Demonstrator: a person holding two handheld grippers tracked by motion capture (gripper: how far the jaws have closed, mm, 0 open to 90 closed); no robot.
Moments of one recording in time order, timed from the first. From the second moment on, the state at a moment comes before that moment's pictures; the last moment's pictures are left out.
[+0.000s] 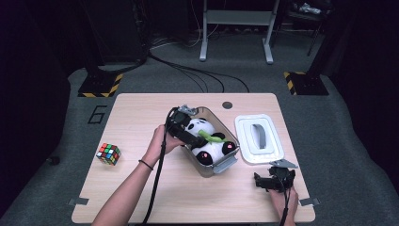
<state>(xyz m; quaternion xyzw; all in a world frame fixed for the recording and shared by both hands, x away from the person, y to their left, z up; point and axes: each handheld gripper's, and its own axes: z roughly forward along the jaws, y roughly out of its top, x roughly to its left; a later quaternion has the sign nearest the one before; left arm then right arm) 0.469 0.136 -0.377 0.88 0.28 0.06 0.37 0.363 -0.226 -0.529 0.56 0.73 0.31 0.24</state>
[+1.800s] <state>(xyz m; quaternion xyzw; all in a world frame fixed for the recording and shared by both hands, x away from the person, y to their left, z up) 0.488 0.128 -0.400 0.88 0.30 0.06 0.36 0.363 -0.226 -0.529 0.56 0.73 0.31 0.23</state>
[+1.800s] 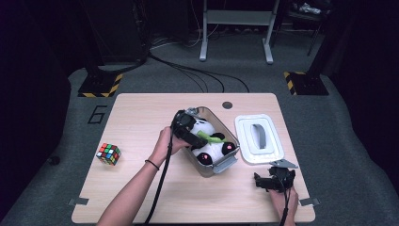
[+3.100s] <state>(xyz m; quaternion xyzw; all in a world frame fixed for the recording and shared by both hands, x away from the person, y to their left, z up) 0.425 0.237 -0.383 0.82 0.35 0.13 0.42 0.363 -0.226 -0.529 0.56 0.73 0.31 0.23</state>
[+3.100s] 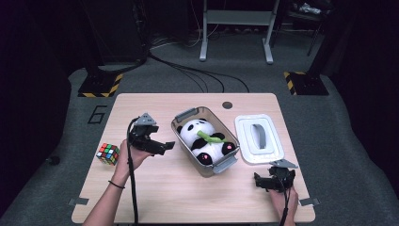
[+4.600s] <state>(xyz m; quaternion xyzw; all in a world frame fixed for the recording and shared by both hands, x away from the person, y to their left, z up) 0.414 0.406 -0.450 0.72 0.53 0.22 0.39 0.363 -0.226 -0.529 0.56 0.73 0.31 0.23</state>
